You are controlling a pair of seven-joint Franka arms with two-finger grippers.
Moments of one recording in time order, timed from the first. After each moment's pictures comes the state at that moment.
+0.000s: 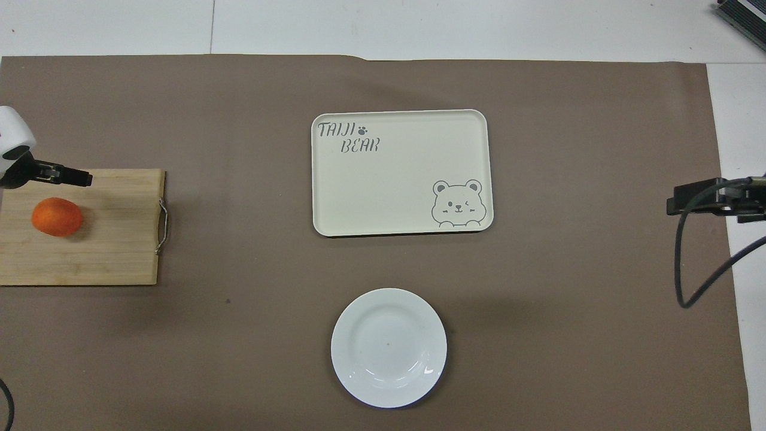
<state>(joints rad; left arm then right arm) 0.22 0.30 -0.01 -1.81 -0.05 2.22 0.48 -0.13 -0.08 0.09 -1.64 0.01 1.59 0.10</state>
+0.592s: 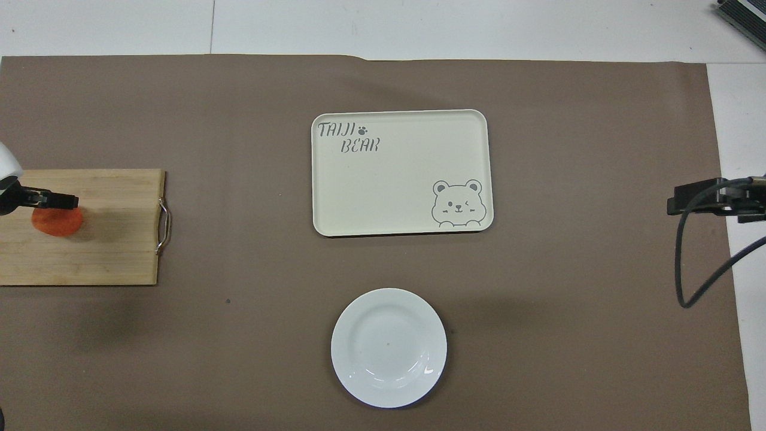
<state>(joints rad) 0.30 0.30 -0.01 -1.95 -0.05 2.37 0.52 -0.13 -0.08 0.09 -1.64 0.01 1.59 0.10</state>
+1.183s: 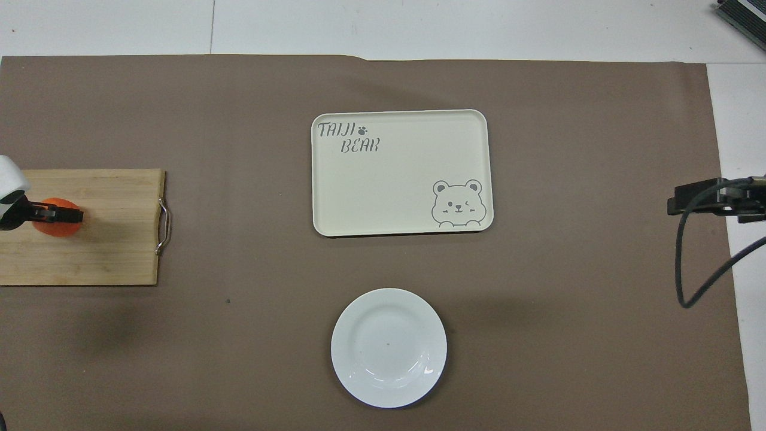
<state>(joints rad) 0.31 0.26 -0.01 -1.99 -0.05 2.32 0.50 -0.13 -0.08 0.09 -1.64 0.01 1.59 0.10</state>
